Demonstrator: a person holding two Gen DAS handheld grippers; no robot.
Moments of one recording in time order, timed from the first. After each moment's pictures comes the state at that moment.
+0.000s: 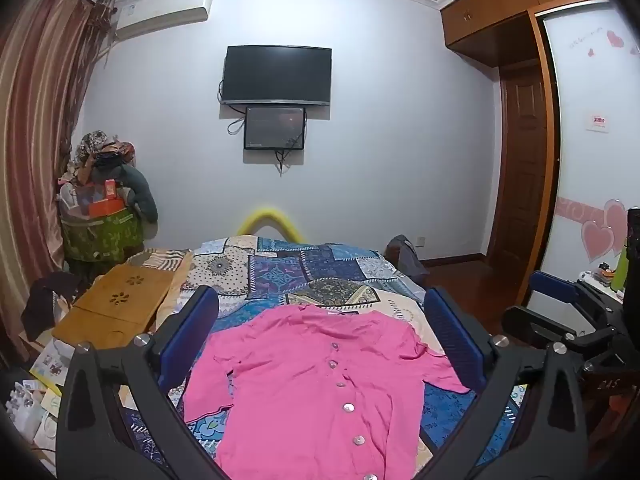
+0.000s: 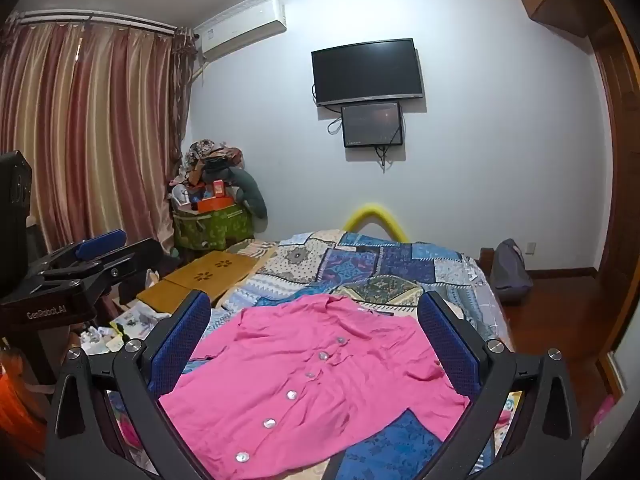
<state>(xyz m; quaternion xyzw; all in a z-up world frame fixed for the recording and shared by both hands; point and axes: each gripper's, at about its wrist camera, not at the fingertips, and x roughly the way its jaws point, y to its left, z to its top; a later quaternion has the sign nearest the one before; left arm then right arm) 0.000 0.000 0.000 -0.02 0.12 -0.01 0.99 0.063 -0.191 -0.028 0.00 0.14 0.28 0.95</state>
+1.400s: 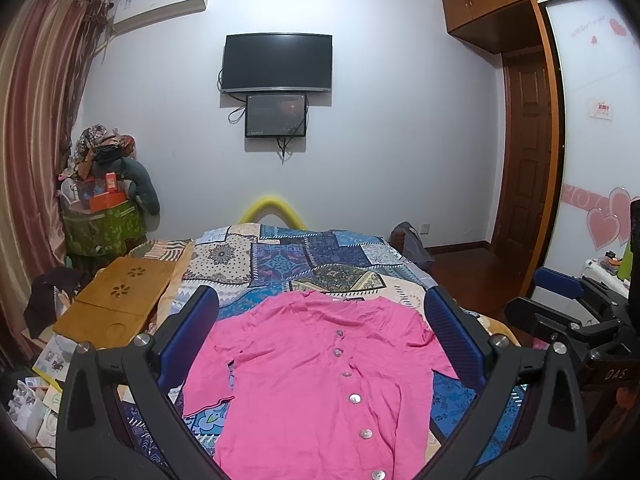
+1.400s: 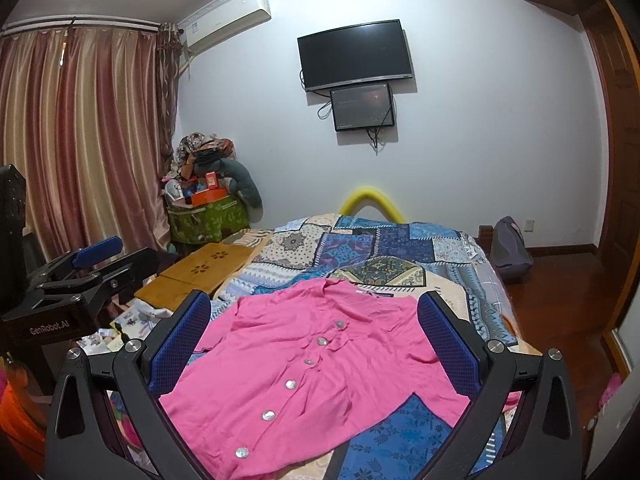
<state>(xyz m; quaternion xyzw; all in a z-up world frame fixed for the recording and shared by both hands) 0.022 -0.008 -0.019 -0.01 0.15 0.01 0.99 0.077 -0.195 -0.041 0.02 0.17 0.27 0.95</state>
